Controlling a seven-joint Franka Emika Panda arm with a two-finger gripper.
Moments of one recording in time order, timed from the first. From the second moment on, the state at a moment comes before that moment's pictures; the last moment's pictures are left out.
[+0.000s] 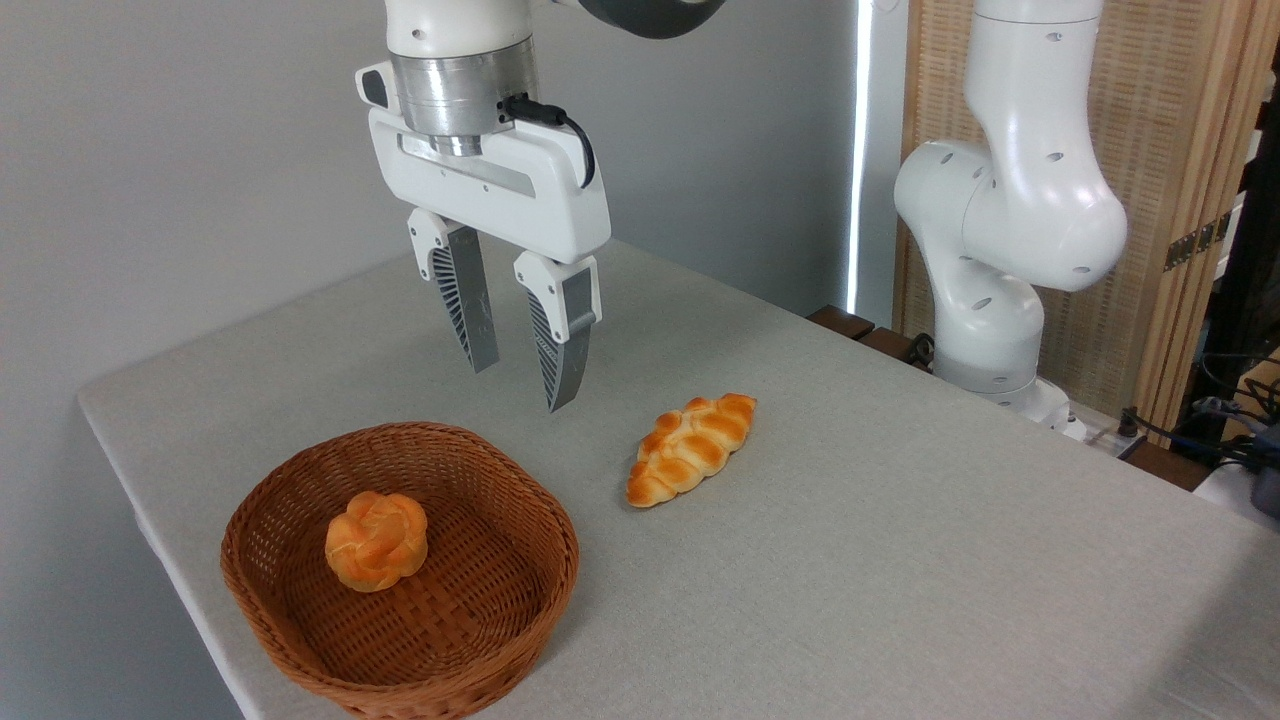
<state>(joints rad) -0.15 -0.08 0.06 -1.79 -0.03 1.76 0.55</state>
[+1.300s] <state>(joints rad) -0.15 -0.01 0.06 -1.70 -0.03 1.74 0.55</state>
